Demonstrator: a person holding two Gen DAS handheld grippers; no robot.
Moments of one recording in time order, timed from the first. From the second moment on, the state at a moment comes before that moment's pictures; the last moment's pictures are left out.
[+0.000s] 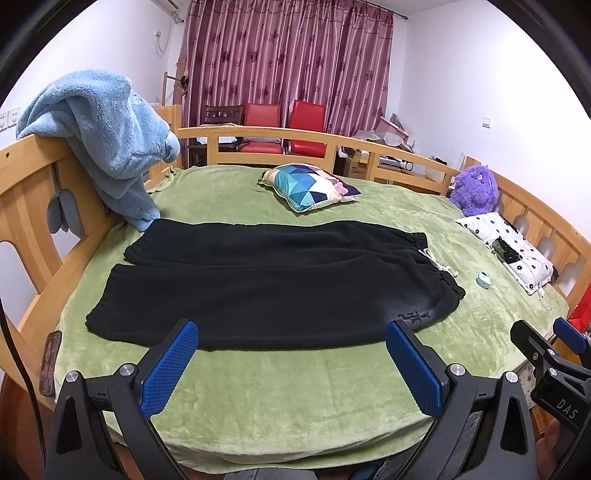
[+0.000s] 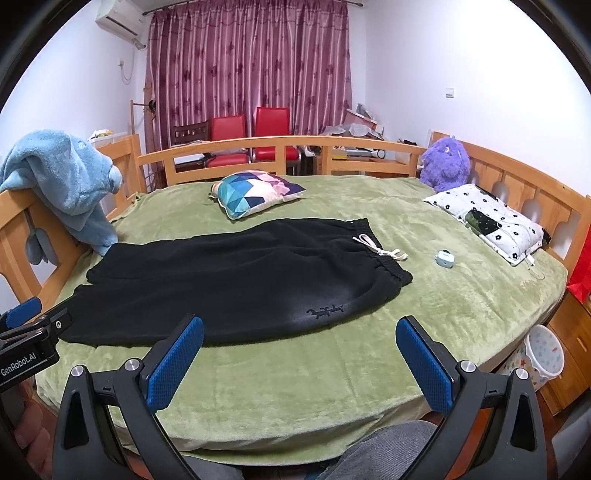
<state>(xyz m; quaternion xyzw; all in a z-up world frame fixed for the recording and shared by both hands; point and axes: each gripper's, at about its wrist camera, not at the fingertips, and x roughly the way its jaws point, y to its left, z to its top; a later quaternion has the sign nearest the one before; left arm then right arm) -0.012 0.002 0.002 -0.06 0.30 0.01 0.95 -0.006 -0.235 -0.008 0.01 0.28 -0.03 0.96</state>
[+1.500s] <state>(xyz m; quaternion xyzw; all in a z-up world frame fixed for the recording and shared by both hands) -0.013 0.004 0.002 -0.06 0.30 0.01 0.95 -0.009 -0.237 -0.006 0.01 0.28 -0.03 0.96</state>
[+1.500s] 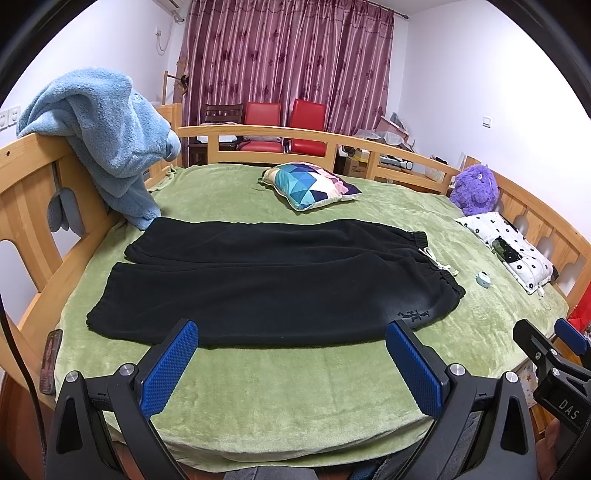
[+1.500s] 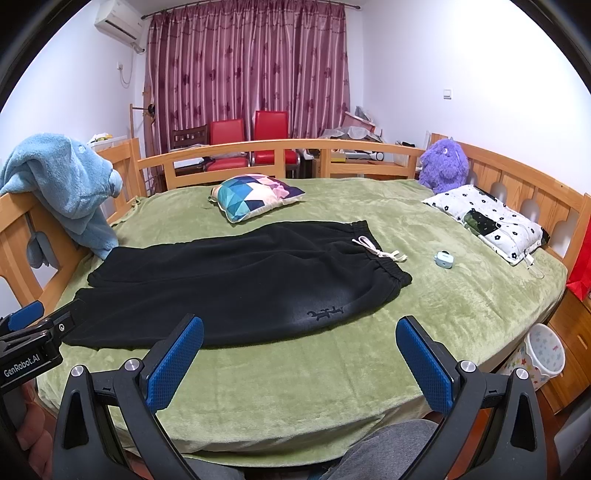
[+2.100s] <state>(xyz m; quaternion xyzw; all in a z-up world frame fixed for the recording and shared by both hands) -0.018 0.001 0.002 -0.06 0.30 0.02 0.95 -0.003 -0.236 -0.016 0.02 0.28 -0.03 0.96</state>
